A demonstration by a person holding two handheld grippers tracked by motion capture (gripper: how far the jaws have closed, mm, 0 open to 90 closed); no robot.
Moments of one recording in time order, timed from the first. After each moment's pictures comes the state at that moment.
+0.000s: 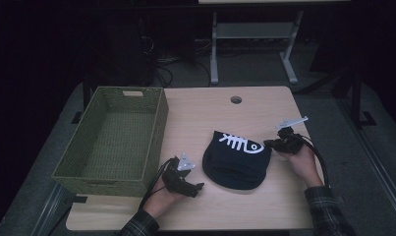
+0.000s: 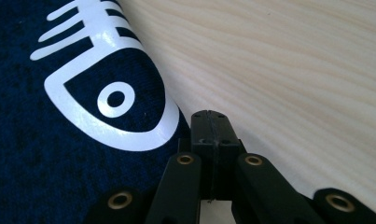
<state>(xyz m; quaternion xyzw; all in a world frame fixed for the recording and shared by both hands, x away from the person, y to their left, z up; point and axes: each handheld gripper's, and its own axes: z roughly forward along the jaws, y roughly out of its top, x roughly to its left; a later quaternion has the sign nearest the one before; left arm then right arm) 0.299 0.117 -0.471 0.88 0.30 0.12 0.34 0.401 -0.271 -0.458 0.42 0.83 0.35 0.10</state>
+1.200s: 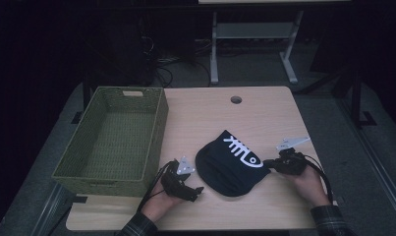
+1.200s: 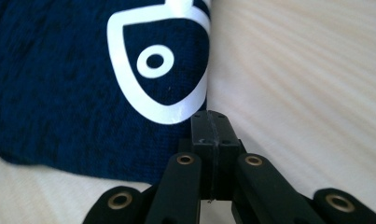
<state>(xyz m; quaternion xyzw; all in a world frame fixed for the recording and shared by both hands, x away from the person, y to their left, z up) 0.286 0.119 -0.464 0.89 0.29 0.11 0.33 0.335 -0.261 -0.460 0.38 0.86 0.34 0.07</state>
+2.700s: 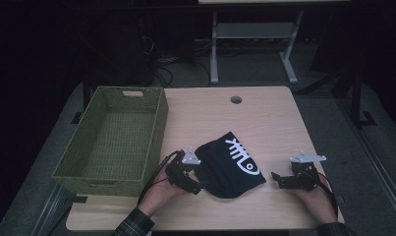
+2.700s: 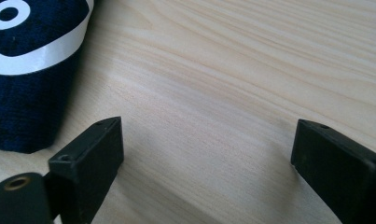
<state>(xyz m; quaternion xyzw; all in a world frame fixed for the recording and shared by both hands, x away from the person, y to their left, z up) 0.308 0.104 -0.437 0.91 0.25 0.08 0.33 0.294 -0.285 -0.481 0.47 0.79 0.33 0.20</state>
